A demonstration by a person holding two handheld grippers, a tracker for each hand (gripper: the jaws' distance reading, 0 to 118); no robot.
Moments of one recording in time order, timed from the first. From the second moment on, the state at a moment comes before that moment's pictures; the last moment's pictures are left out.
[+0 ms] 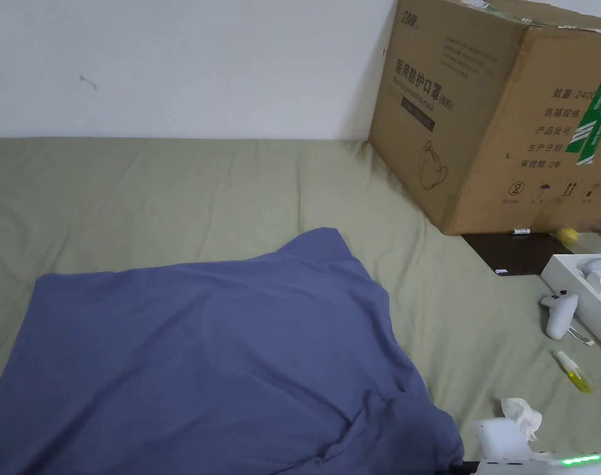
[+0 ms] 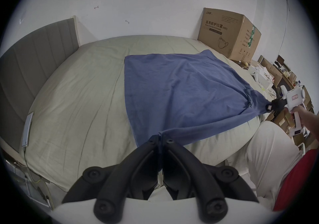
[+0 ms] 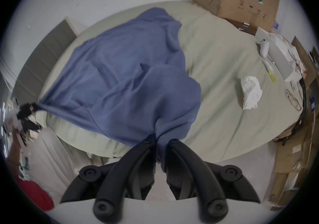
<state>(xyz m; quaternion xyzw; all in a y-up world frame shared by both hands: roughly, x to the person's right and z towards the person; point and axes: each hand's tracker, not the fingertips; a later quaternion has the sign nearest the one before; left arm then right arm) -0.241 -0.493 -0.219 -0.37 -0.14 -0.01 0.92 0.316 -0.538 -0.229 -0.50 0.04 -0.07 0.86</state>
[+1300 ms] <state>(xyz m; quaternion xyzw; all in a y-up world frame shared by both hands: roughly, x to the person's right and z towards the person) -0.247 -0.478 -0.363 -0.29 -0.08 0.06 0.95 0.291 -0.465 -0.352 -0.29 0.02 -0.10 0.95</state>
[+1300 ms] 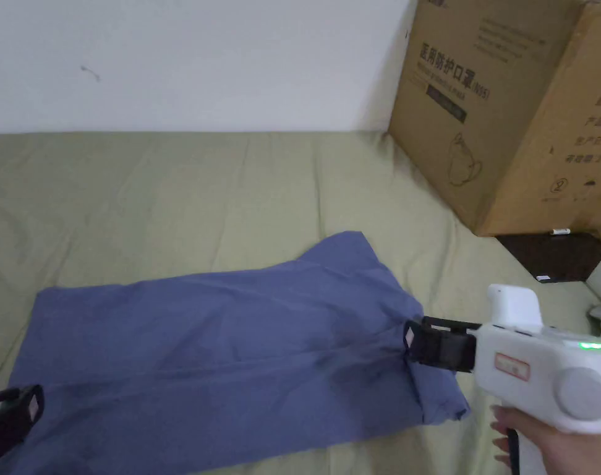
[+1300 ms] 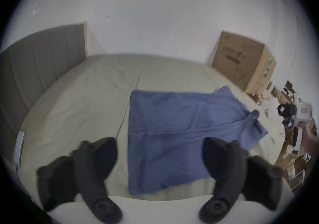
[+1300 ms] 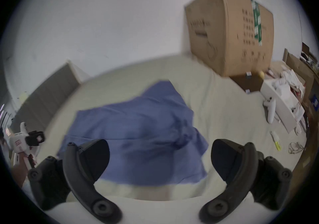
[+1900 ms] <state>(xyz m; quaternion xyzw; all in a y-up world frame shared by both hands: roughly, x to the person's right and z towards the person) -0.288 -0.505 -0.380 -0.47 -0.04 0.14 0.87 0.218 -0.405 -0.250 -0.23 0.11 -0.08 0.96</state>
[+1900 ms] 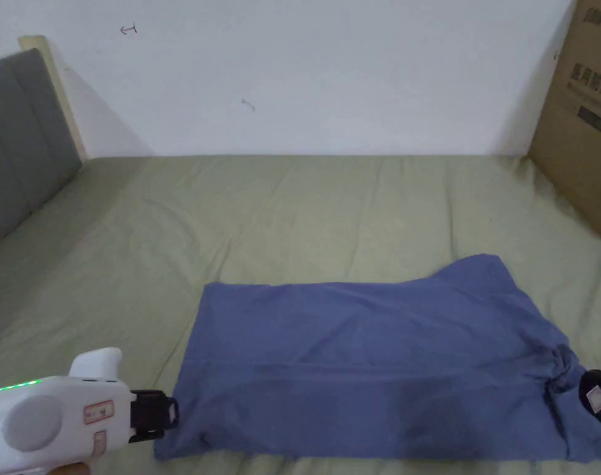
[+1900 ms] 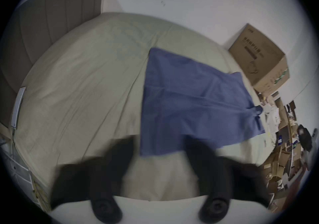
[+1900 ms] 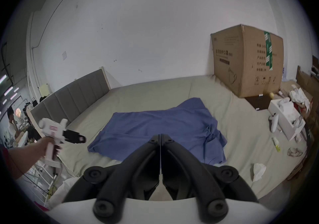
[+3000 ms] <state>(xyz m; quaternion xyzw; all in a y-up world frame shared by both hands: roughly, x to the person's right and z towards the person) -0.235 -0.521 -0.398 -0.48 -0.07 -0.03 0.88 0.370 -0.542 -0.434 -0.53 0.01 -0.22 0.82</state>
